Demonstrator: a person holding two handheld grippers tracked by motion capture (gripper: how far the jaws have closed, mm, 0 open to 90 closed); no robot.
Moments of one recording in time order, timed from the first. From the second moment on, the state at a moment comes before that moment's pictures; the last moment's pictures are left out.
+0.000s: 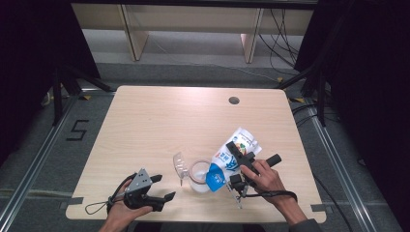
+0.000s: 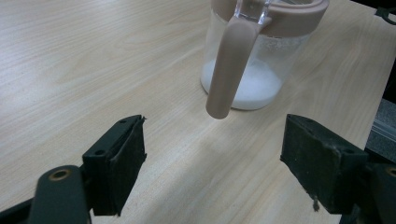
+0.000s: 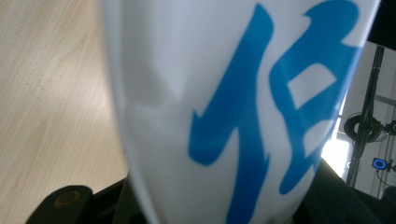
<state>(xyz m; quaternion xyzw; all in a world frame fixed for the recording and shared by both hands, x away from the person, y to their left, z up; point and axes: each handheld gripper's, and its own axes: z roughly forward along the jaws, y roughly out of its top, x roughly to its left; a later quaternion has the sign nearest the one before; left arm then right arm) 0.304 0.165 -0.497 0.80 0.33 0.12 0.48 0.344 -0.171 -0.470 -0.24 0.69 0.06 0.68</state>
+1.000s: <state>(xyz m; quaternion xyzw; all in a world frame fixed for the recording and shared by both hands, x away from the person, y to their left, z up) 0.304 0.165 -0.498 0.80 0.33 0.12 0.48 0.343 -0.170 -0.469 -0.25 0.69 0.05 0.68</state>
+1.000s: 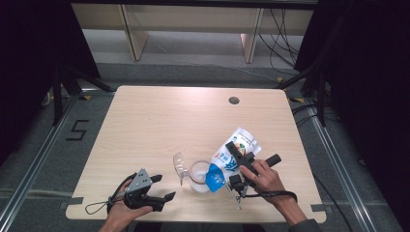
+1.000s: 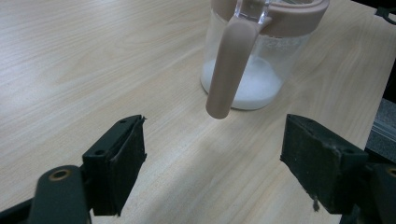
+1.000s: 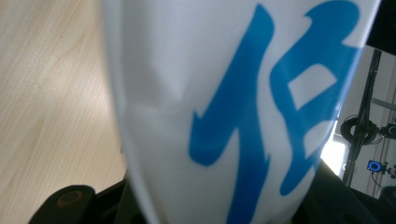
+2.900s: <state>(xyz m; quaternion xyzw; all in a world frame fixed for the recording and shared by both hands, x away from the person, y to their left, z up) 0.304 0.165 -0.498 0.80 0.32 0.12 0.48 0.343 -0.170 -0.467 -0.25 0.69 0.04 0.68</state>
